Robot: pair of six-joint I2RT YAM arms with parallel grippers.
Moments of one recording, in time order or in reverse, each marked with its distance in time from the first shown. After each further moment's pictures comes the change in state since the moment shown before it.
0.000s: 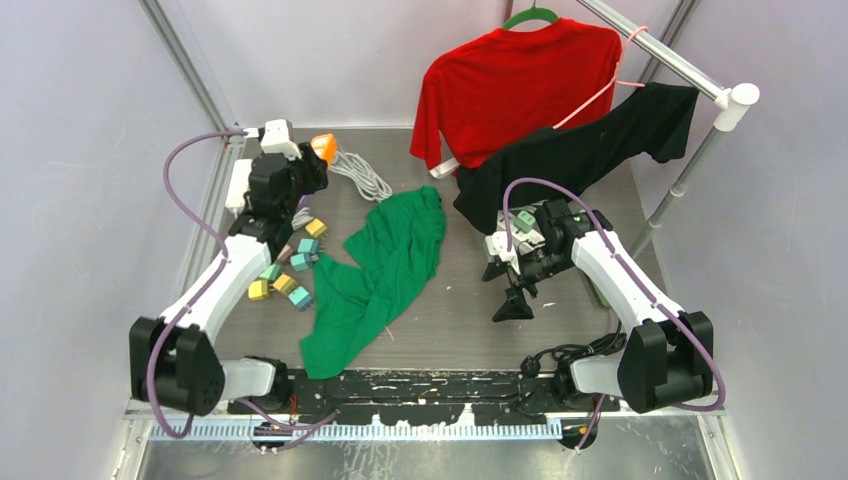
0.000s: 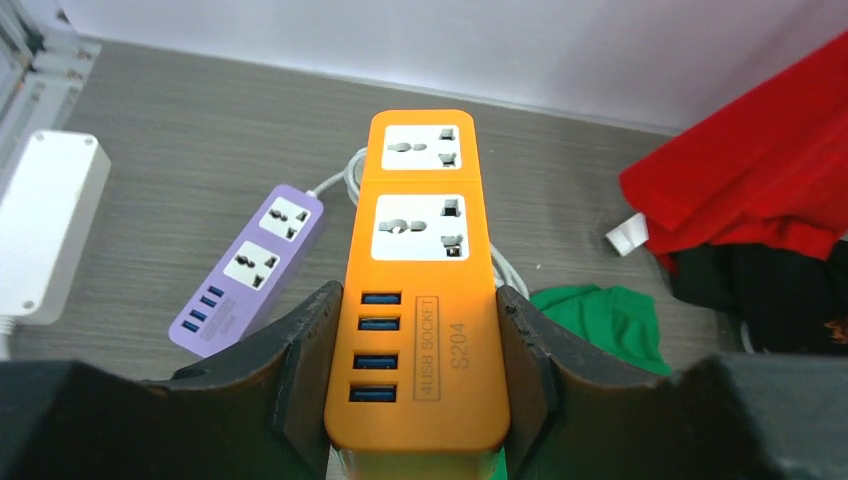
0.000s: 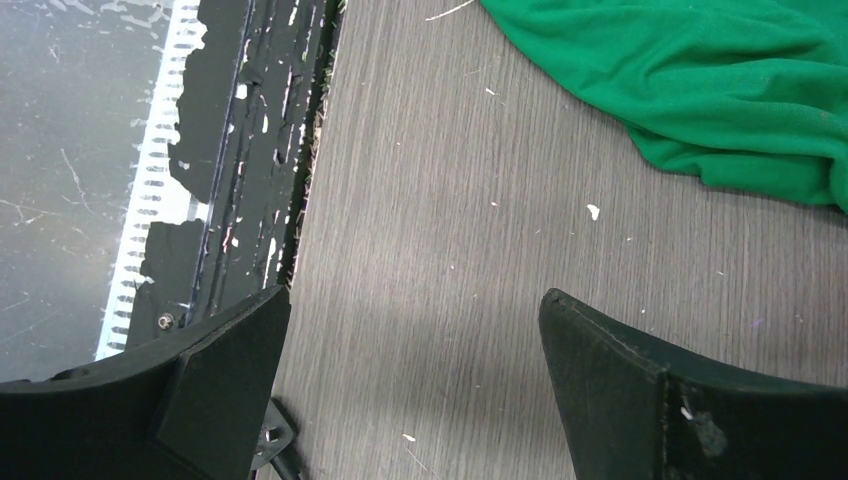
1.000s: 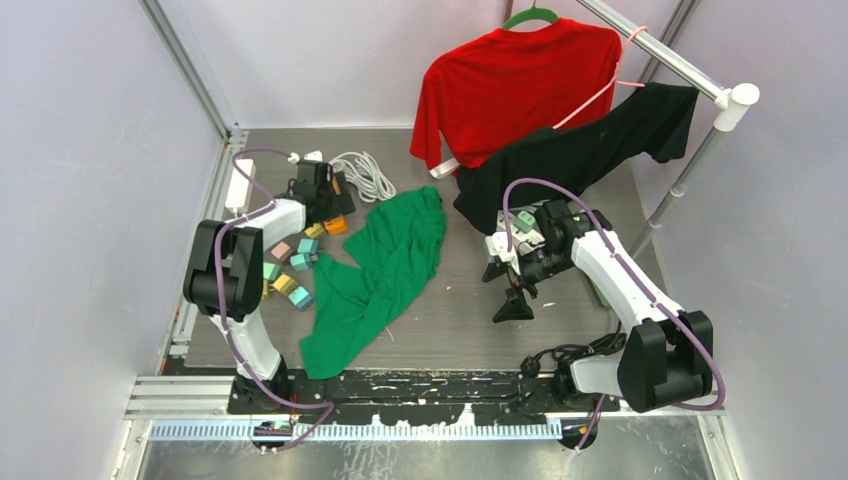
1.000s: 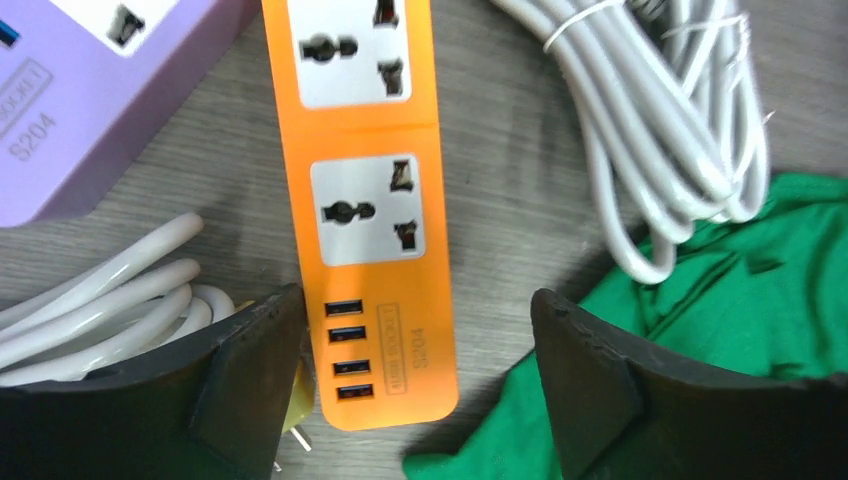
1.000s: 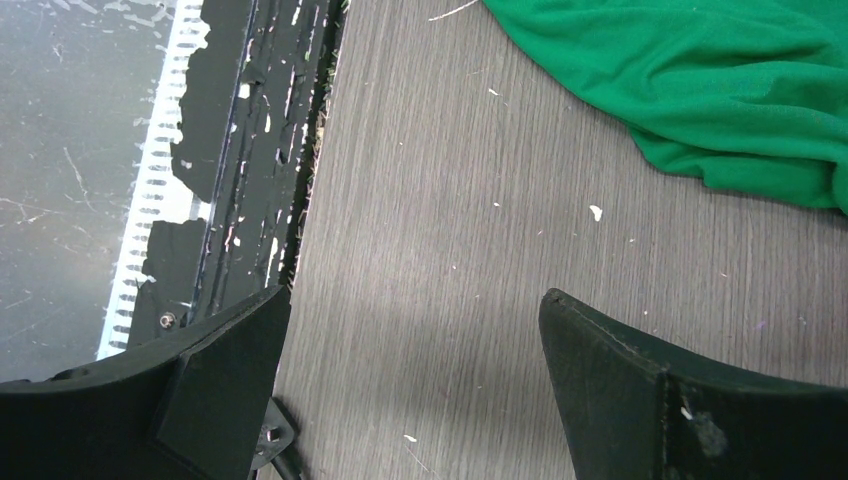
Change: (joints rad) left arm 0.034 0.576 0.137 -0.167 0.042 -0.178; right arm 0.000 0.003 0.000 -0.008 -0.003 -0.009
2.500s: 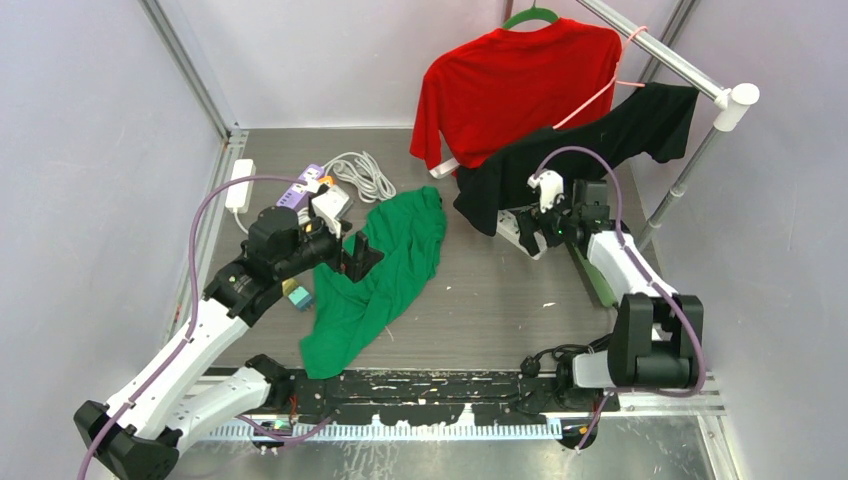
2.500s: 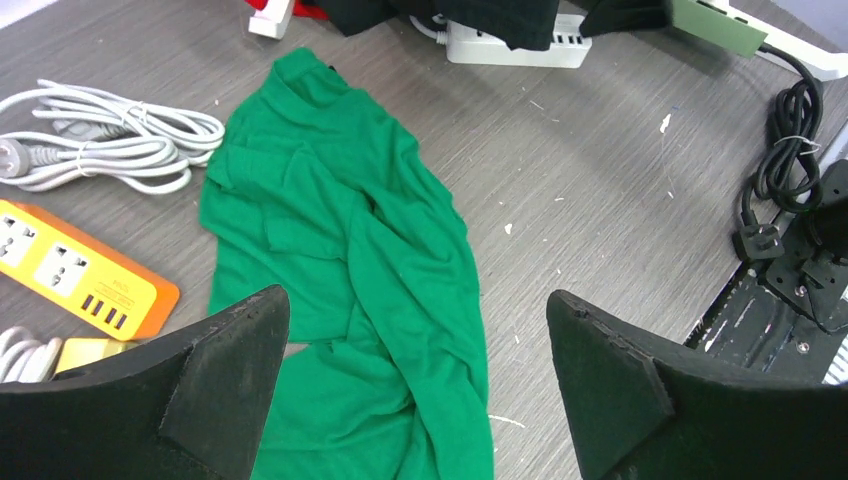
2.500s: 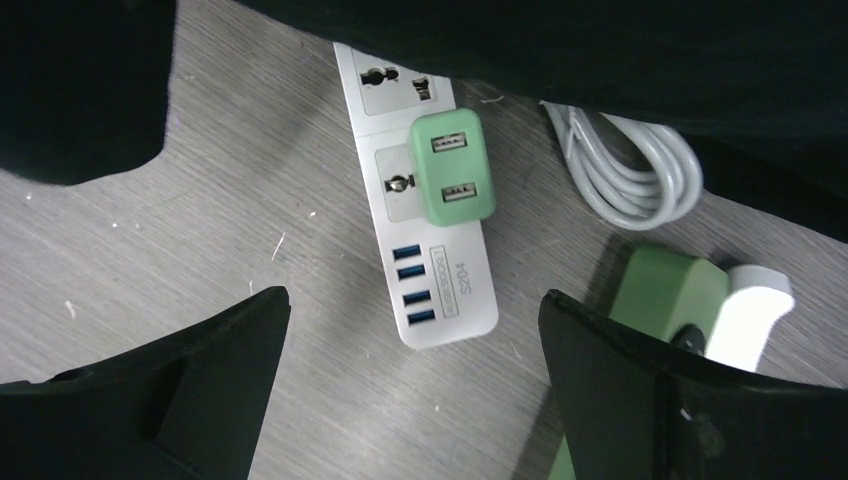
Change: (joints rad) left arm -0.347 -0.959 -0.235 -0.282 0.389 0.429; right arm -0.261 0.046 -0.111 0.903 0.612 0.928
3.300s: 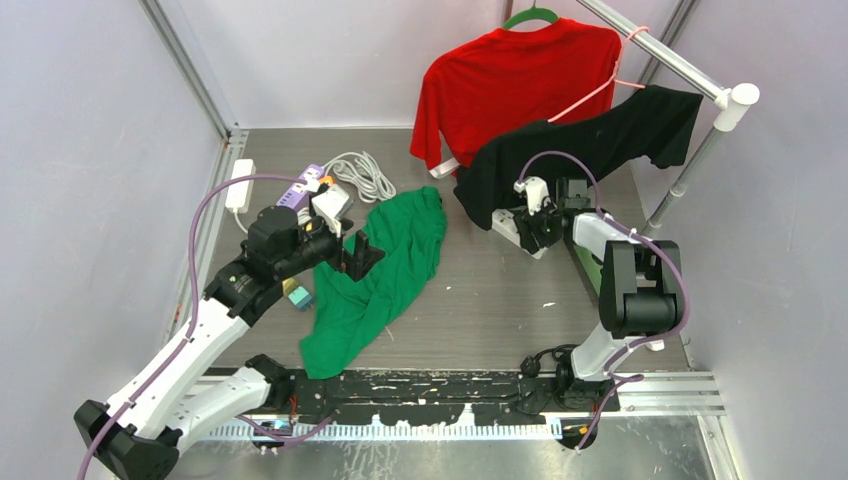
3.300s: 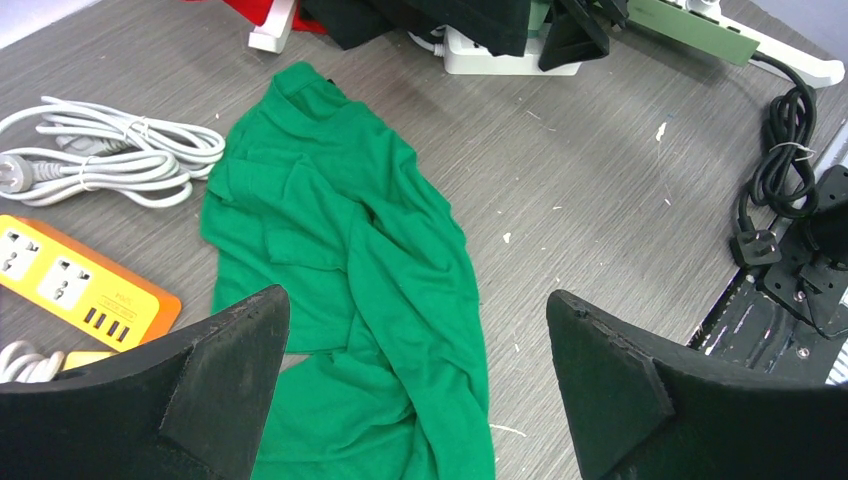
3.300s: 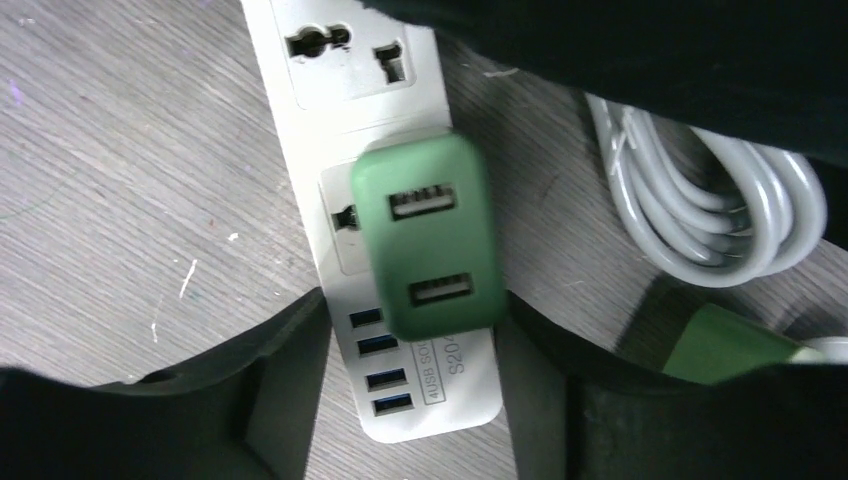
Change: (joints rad) left arm 0.000 0.002 0.000 0.034 0.007 0.004; right arm 0.032 0.319 0.071 0.070 0.082 -0.053
